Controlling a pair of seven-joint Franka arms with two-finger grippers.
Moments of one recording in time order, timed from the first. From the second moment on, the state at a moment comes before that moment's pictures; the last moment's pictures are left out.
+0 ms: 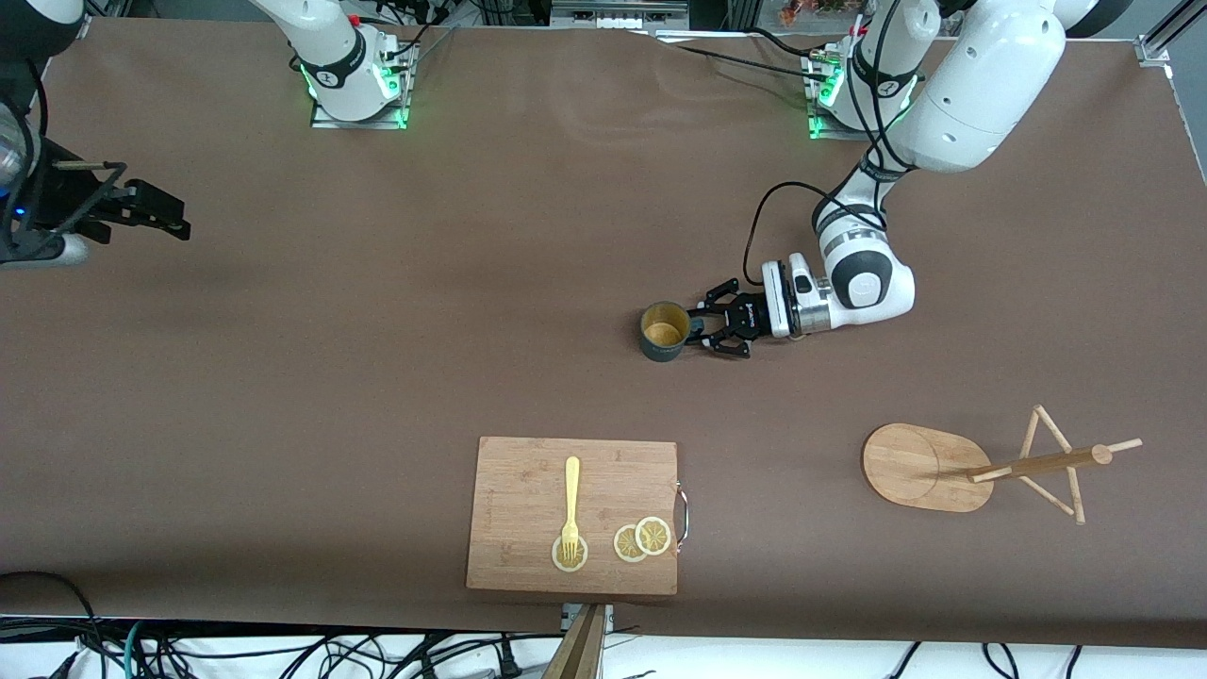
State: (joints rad) left arm -0.09 0.69 -0.20 -2.07 -1.75 2.10 2.71; right arm 0.09 0.02 -0.09 -1.62 0.00 1.57 -0.06
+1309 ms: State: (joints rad) left arm 0.35 0.53 -0.17 -2.01 -1.26 1.82 2.02; right arm 0.09 0.02 -0.08 -1.61 0.00 1.51 -0.06
